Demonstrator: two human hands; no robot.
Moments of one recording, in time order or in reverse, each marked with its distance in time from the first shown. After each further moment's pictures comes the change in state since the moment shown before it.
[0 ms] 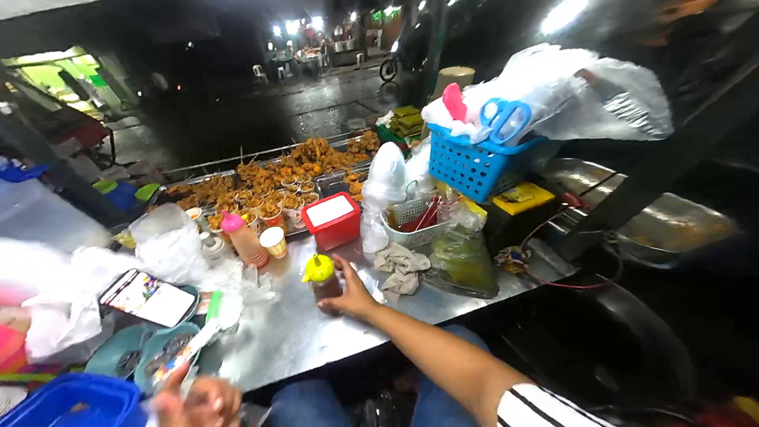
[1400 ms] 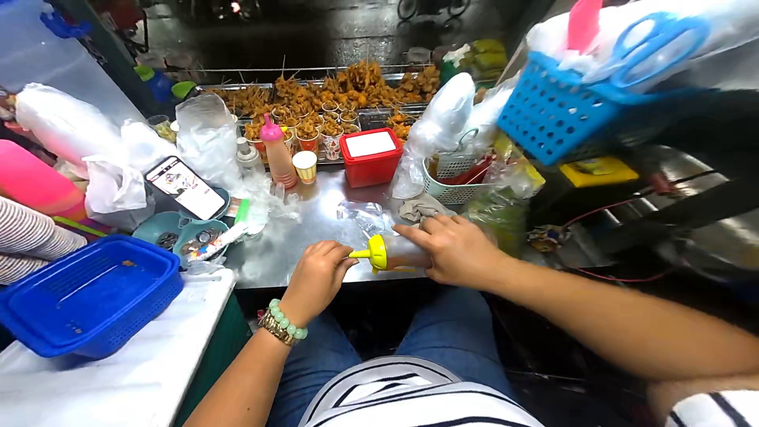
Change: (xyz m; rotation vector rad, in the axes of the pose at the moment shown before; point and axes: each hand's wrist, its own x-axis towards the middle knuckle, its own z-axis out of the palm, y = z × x) left_hand 0.018 -0.060 0.057 1.178 -0.608 0.369; right_hand -0.057 -0.141 -0.122 -1.146 -0.585 -0.199
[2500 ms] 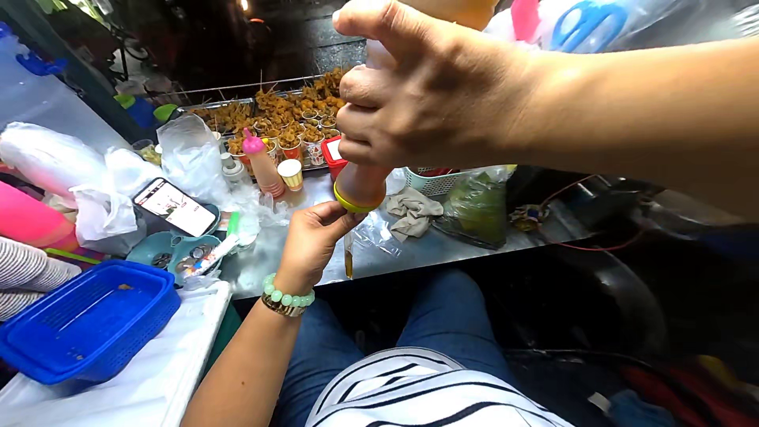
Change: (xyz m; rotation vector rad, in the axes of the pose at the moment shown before) left_hand 0.062 0.061 -0.041 -0.984 0.131 -0.426; right_hand 0.045 -0.041 -0.191 -0.781 0.394 -0.748
